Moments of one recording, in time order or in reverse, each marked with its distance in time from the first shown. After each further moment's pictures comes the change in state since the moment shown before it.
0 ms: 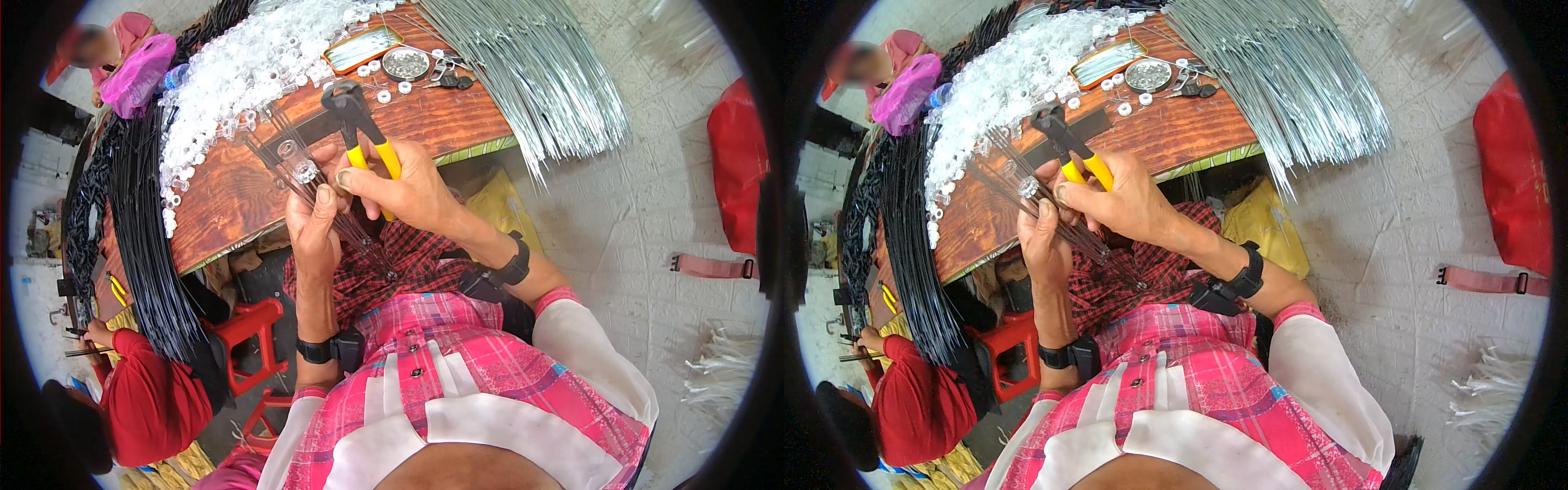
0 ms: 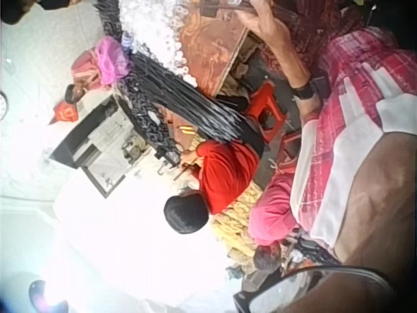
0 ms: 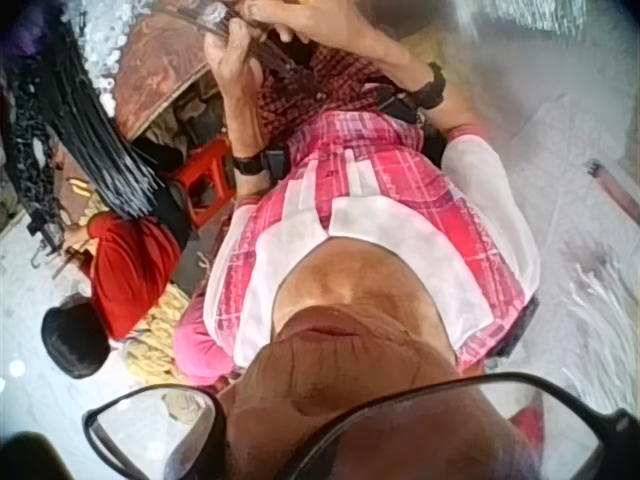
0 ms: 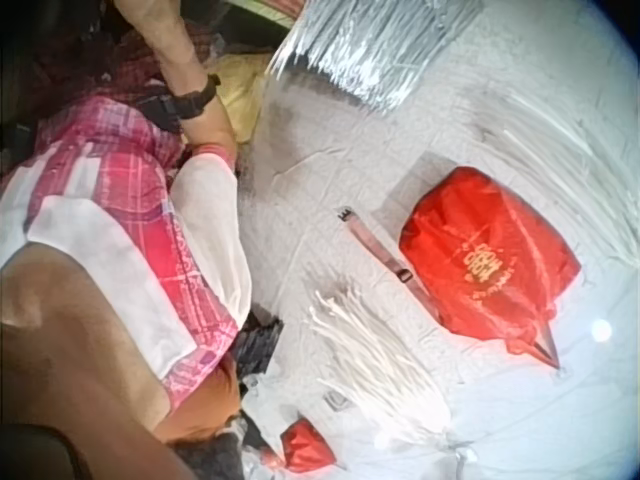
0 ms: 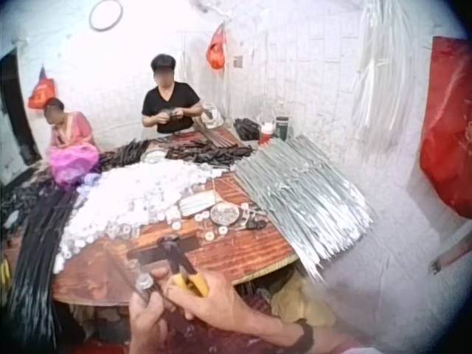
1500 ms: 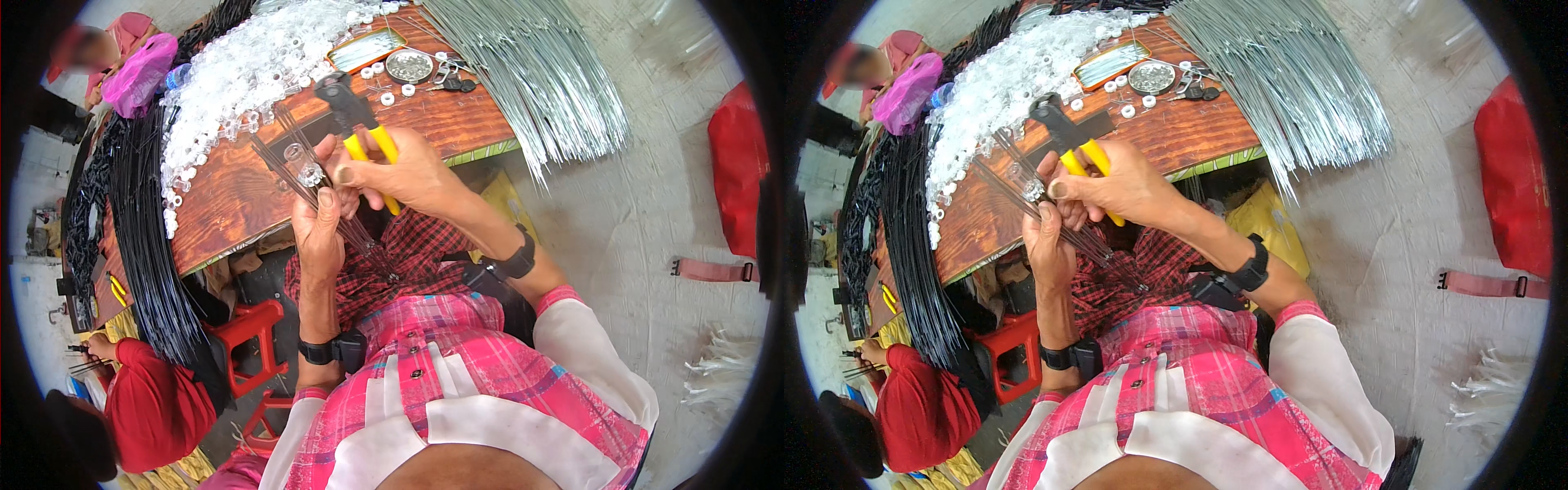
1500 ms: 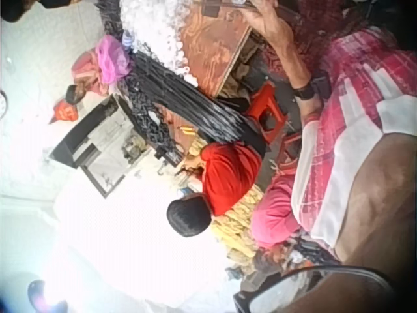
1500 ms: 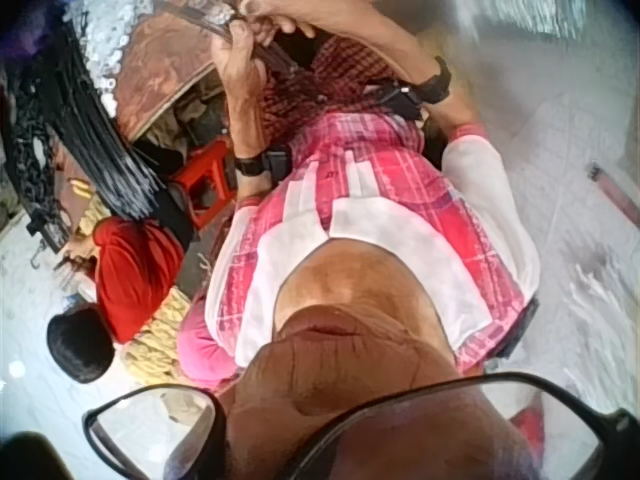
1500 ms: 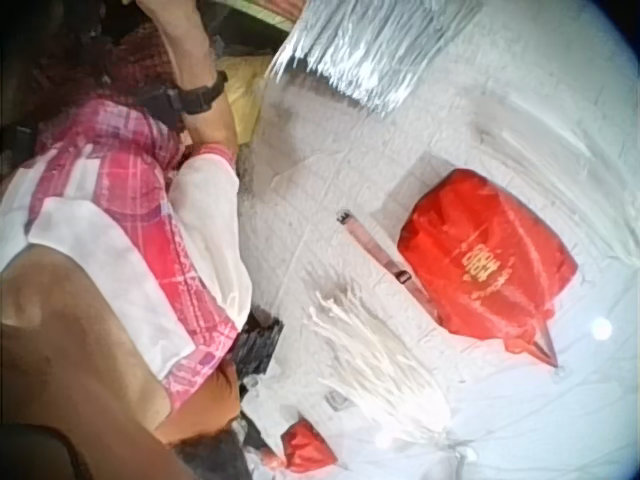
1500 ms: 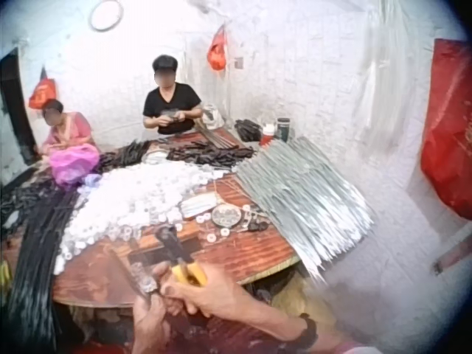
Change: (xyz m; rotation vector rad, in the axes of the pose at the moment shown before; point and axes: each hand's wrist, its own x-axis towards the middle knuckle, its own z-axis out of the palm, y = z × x) left_hand 0.003 -0.002 0.006 0.043 -0.025 -0.030; right_hand 0.018 -0.006 -0.009 0.102 -0.100 0.162
